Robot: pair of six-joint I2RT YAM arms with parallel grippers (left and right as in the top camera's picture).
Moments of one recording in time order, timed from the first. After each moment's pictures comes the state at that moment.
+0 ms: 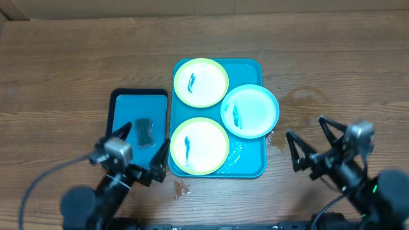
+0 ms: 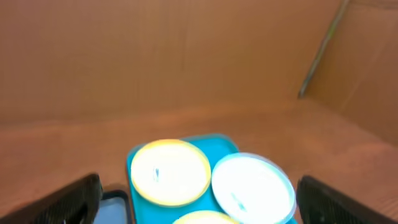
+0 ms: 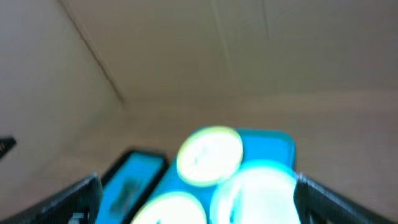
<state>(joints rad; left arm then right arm) -0.04 0.37 0.69 -0.49 0.41 -0.14 0.04 0.47 0.81 -0.57 -0.48 0.27</state>
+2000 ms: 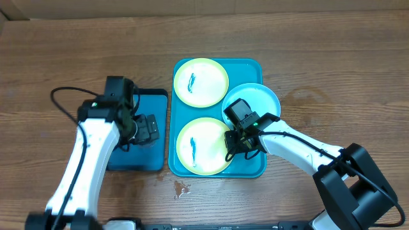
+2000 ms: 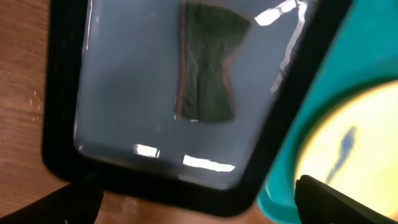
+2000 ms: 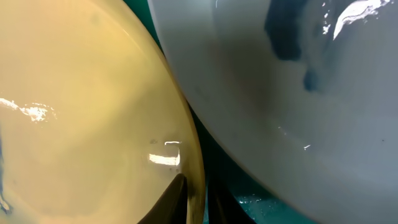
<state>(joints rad) -0.04 1.46 1.10 -1.10 -0.03 -0.34 0.63 1.74 0.96 -0.57 -0.10 0.46</state>
